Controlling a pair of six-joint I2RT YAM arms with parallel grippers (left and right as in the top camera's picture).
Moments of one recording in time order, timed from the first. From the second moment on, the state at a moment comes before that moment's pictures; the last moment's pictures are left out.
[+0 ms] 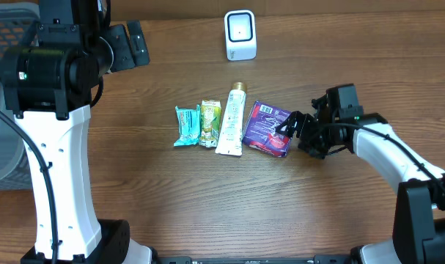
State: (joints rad) left arm -0.08 1.69 2.35 -1.47 -0.18 -0.26; right arm 0.16 1.66 0.93 -0.48 -0.57 0.62
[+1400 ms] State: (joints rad) left arm -0.08 1.70 2.35 -1.47 -0.18 -0.26; right arm 0.08 1.66 1.15 -0.81 -0.45 0.10
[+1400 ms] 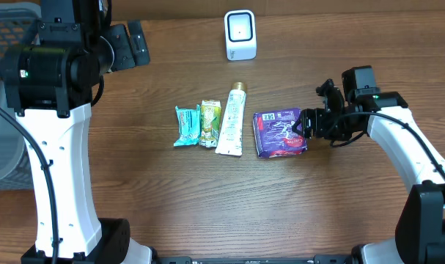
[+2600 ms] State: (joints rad) left arm -0.08 1.70 2.35 -1.47 -0.18 -0.26; right arm -0.04 1.90 0.82 -0.12 -0.98 0.58
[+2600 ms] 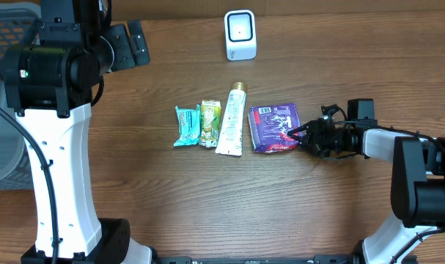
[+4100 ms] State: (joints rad) left arm -0.08 1.70 2.35 -1.47 -0.18 -0.26; right arm 0.19 1.45 1.39 -0.82 -0.49 0.38
